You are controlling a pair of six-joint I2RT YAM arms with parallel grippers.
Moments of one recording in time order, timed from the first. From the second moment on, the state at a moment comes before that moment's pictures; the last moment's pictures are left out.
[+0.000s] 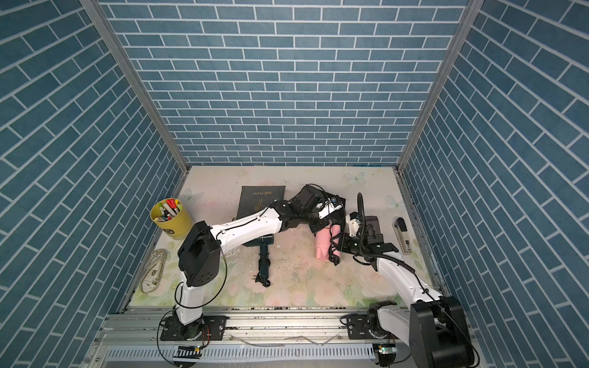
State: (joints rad) left arm -0.92 2.01 1.67 -0.38 0.10 0.28; right arm 0.24 1.13 0.54 -0.27 -0.49 0.42
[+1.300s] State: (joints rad) left arm -0.93 1.88 1.41 -0.18 0.17 0.26; right arm 0.00 1.19 0.42 0.12 -0.77 0.68
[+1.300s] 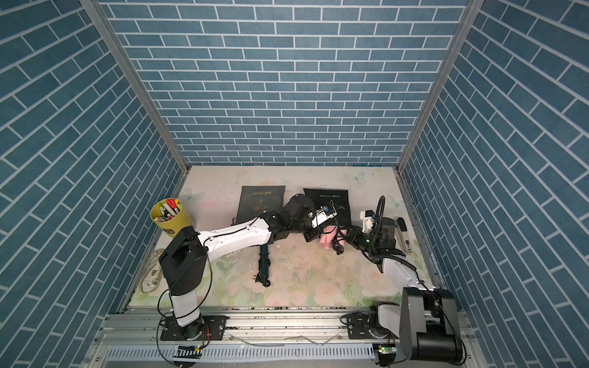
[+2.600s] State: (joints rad) left arm -0.96 1.89 1.39 -0.18 0.26 0.14; right arm -0.03 1.30 0.36 0.46 -0.68 1.00
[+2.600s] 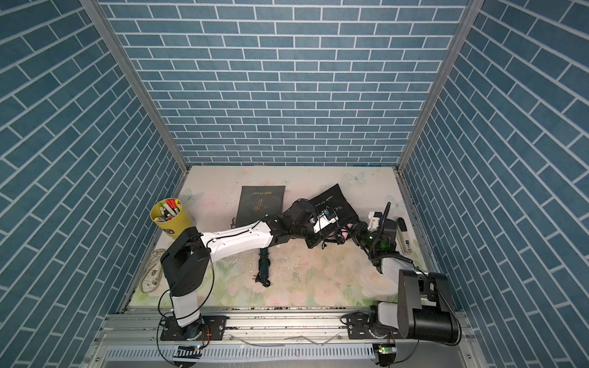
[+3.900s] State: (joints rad) left arm -0.98 1.98 1.54 -0.22 0.31 0.02; right arm 0.10 1.41 0.44 0.53 -0.44 1.10
